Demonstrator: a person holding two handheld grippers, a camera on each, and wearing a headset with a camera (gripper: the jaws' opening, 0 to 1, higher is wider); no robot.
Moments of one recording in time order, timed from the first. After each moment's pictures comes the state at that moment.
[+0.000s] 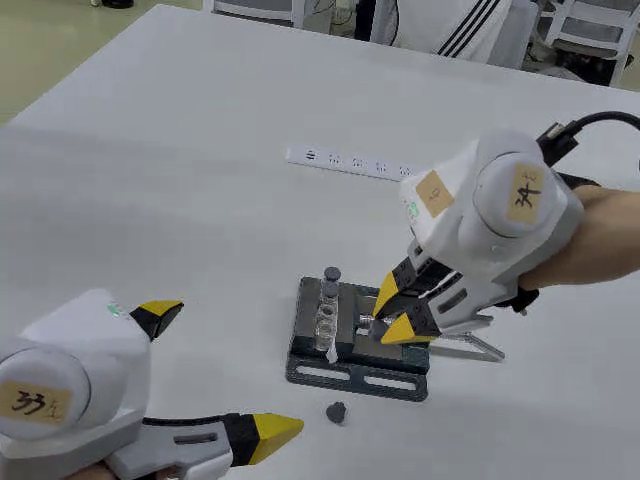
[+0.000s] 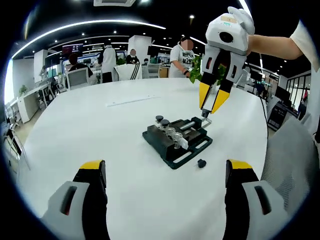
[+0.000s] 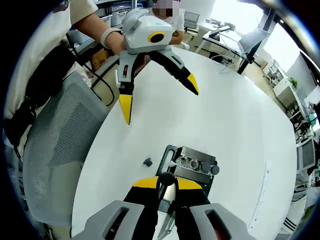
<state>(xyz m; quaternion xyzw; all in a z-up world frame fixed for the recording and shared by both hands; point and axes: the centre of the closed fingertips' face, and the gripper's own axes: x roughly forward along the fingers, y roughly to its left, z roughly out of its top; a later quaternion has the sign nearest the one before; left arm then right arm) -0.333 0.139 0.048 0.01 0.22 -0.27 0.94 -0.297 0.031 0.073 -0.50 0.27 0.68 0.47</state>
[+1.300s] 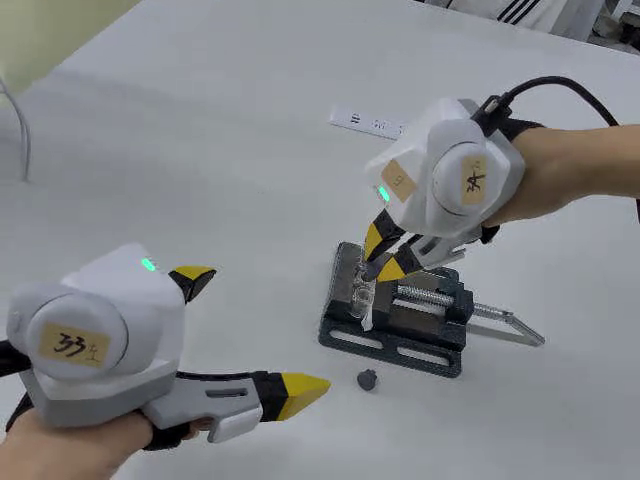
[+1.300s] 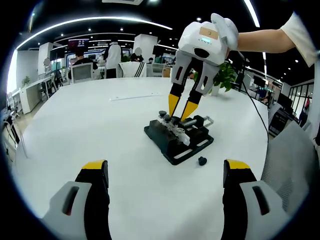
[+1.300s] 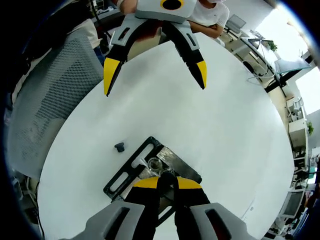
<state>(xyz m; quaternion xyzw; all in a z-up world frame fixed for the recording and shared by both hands) -0.336 0.140 0.041 -0.01 0.23 -0.26 0.94 -0.263 0.069 0.032 -0.60 0.19 0.70 0.34</state>
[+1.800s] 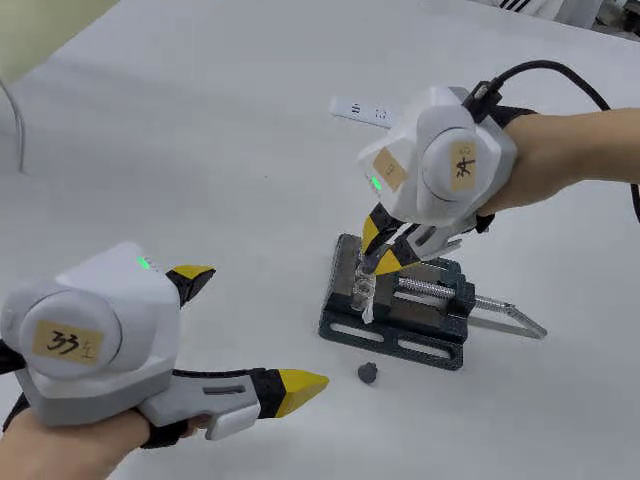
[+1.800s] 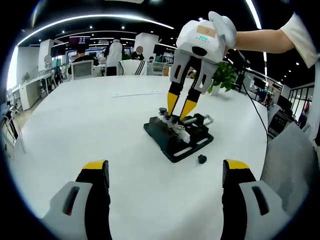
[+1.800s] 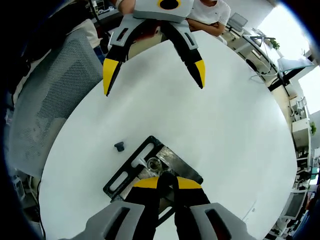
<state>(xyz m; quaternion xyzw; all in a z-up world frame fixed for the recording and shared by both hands) -0.339 0.142 0.035 -0.03 0.24 -0.26 0.94 -0.264 0.070 0.029 -0.61 0.20 0.70 0.32</state>
